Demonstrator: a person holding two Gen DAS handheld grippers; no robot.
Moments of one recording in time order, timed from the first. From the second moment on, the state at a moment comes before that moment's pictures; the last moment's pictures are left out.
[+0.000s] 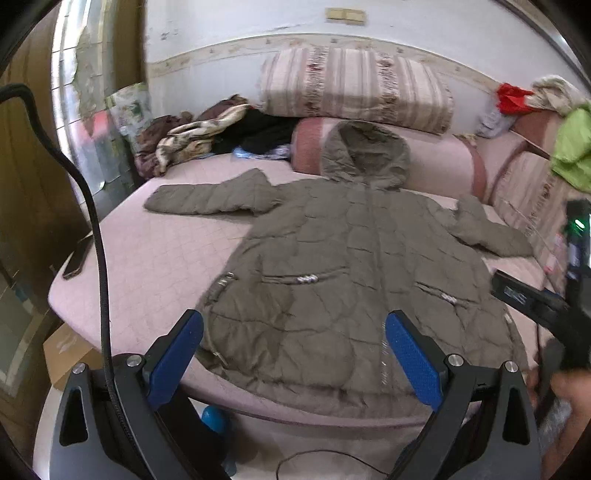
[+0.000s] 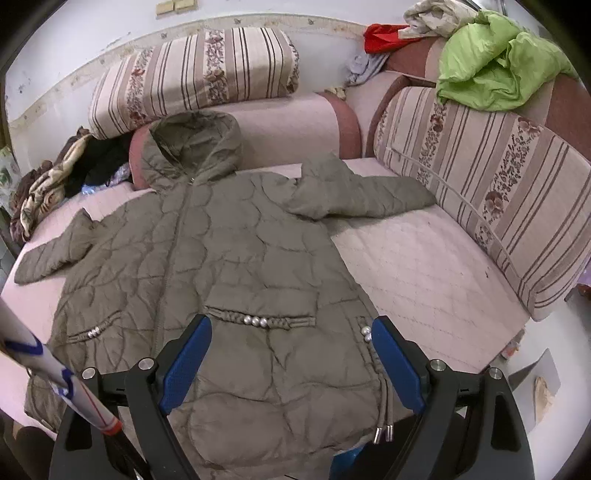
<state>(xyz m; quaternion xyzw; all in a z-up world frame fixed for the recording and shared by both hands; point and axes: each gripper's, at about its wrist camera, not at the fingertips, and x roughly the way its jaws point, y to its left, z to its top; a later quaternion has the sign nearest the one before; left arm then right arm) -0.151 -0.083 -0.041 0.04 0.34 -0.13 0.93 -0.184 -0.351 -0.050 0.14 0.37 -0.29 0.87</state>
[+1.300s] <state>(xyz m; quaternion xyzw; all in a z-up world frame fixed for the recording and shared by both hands) -0.118 -0.059 -0.043 0.09 0.37 -0.10 0.92 -0.237 -0.278 -0.059 0.10 0.41 -0.23 0.88</state>
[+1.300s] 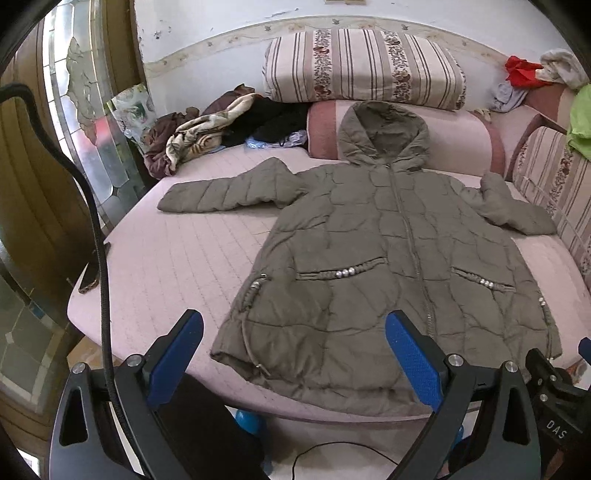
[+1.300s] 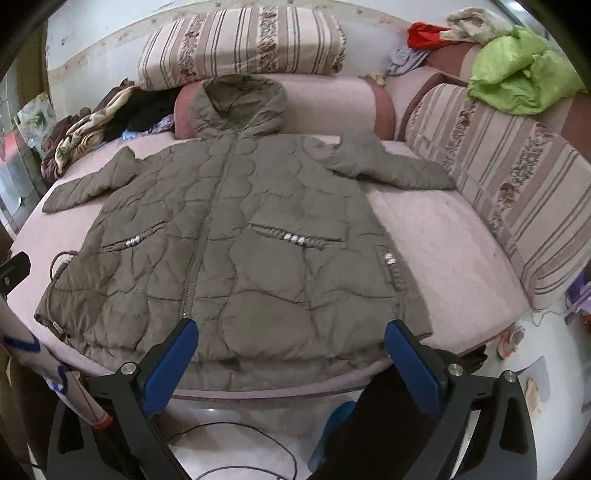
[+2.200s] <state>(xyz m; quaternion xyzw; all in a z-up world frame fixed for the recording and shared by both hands) -0.130 -0.073 -0.049 0.06 0.41 -0.13 0.90 -0.264 -0.331 -0.035 0.11 0.39 -0.28 0.87</state>
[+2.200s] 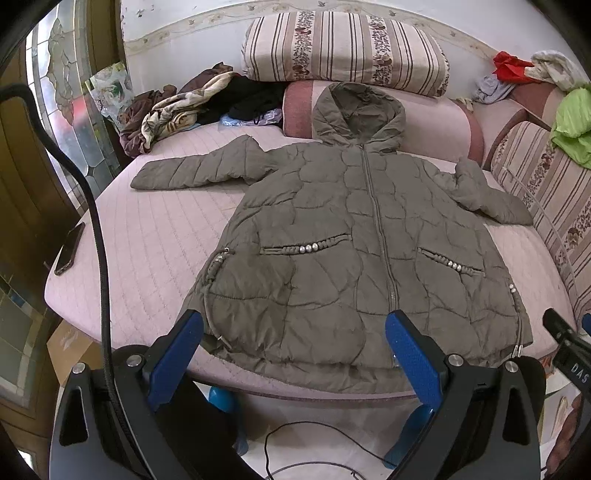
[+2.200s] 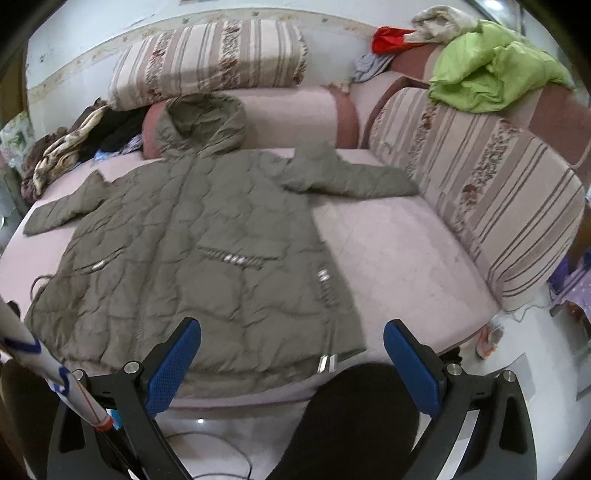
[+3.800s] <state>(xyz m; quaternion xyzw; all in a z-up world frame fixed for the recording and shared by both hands) 0.005 -0.008 -0.068 0.06 0.42 -0.02 0.91 -0.160 -0.303 -0.027 0.05 0.41 -0.23 0.88</state>
